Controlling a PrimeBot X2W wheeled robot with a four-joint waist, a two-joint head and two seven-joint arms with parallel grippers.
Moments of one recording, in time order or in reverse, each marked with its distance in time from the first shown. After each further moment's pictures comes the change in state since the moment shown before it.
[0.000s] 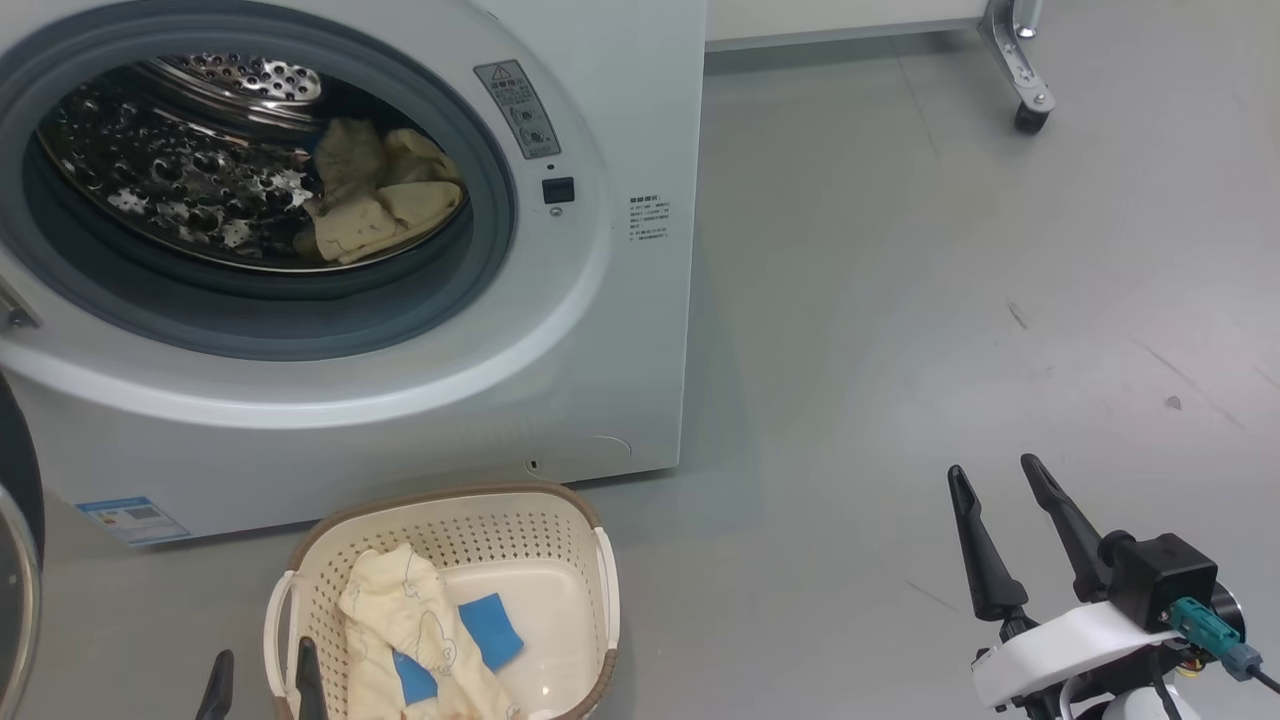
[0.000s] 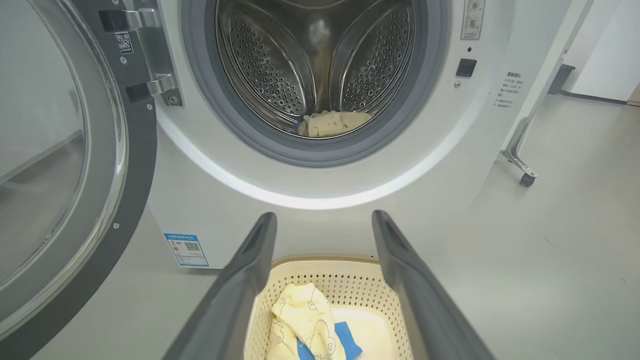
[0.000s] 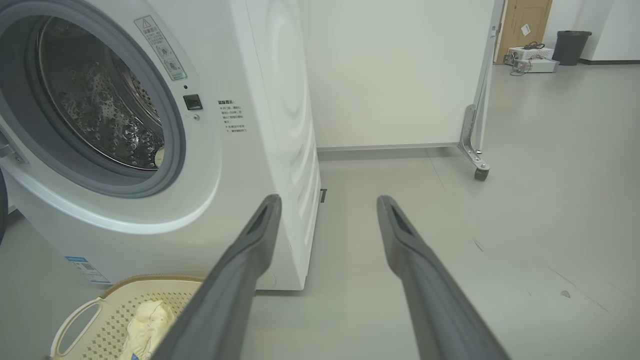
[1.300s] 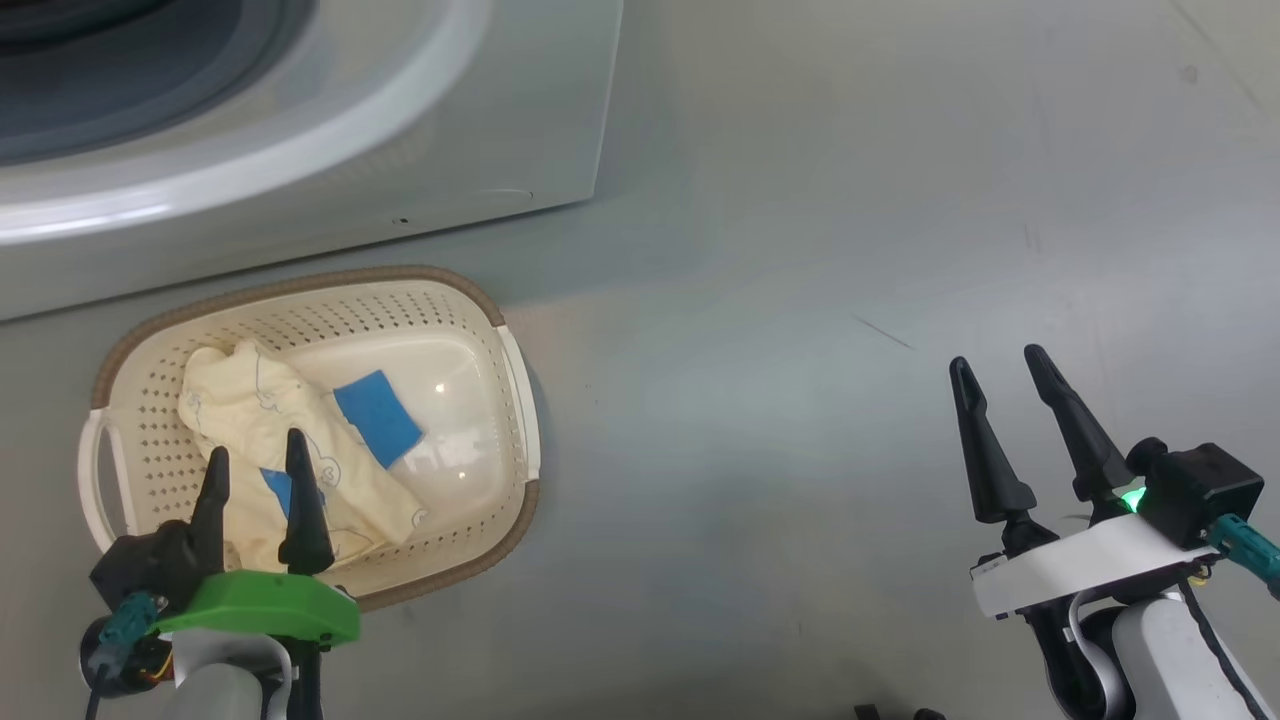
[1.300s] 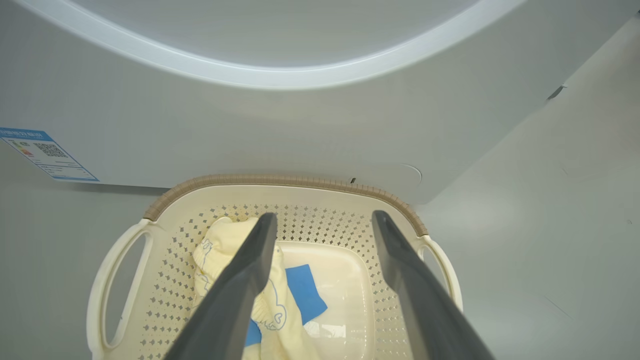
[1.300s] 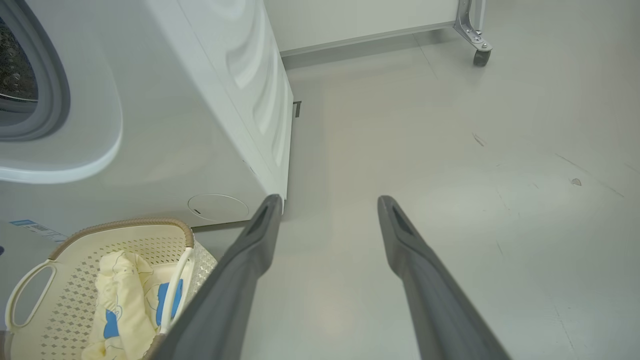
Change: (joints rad) left arm -0.444 0.000 -0.021 0.306 -0.100 0.029 0.016; right arm -0.116 0.003 -0.009 -0.072 0.074 0.034 0.014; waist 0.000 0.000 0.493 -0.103
